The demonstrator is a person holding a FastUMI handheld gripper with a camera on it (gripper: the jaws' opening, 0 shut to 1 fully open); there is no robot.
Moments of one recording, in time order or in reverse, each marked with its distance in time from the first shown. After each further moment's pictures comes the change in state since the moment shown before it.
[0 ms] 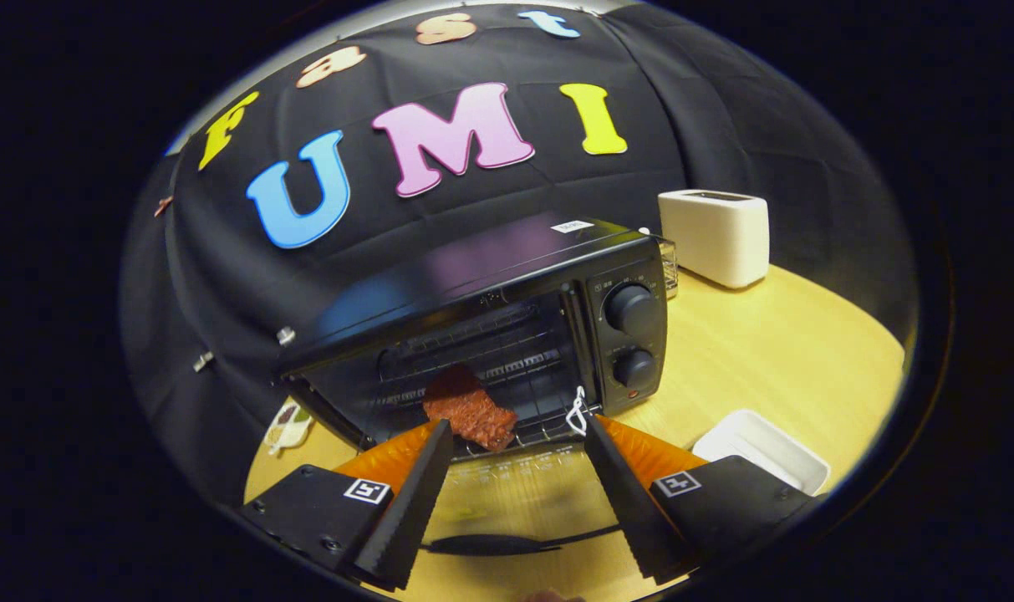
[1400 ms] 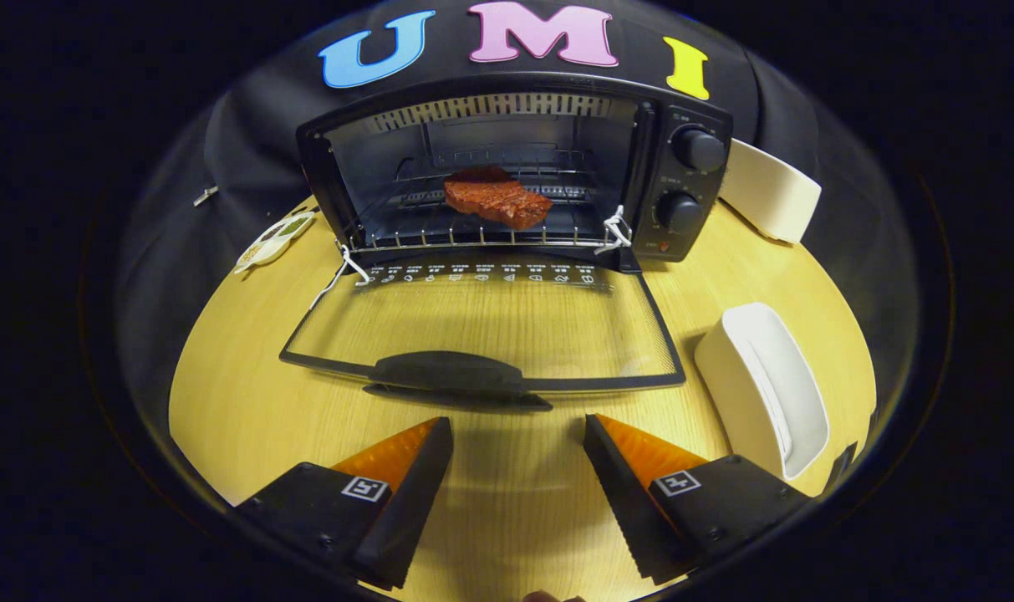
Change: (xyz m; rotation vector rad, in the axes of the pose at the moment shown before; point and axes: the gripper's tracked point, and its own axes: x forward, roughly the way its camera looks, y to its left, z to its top) arm -0.032 -0.009 -0.144 -0.283 0.409 0.011
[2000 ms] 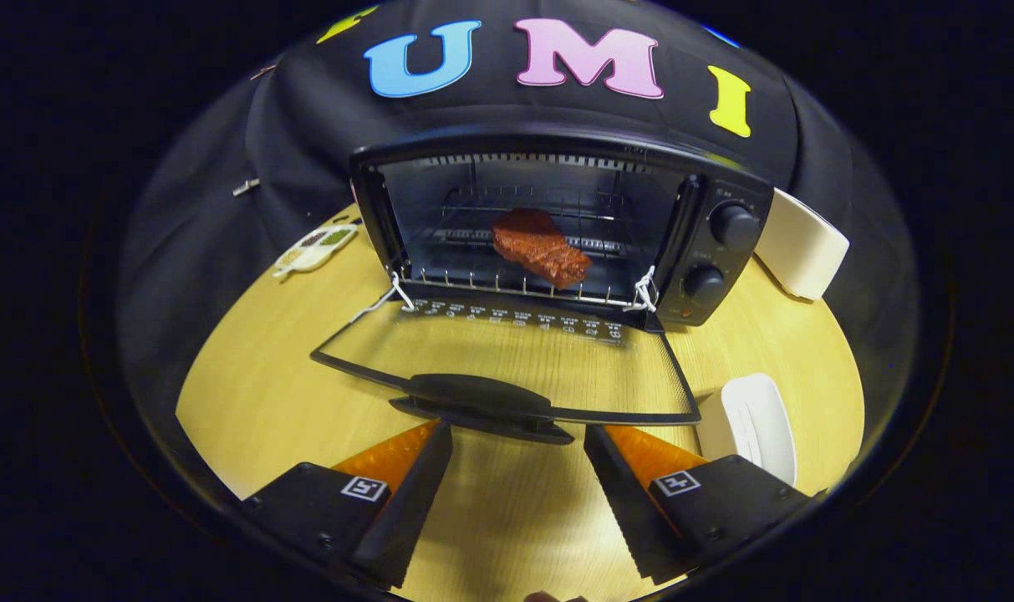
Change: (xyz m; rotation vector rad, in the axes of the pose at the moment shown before) arm -0.030 0.014 0.044 -0.076 -0.103 0.102
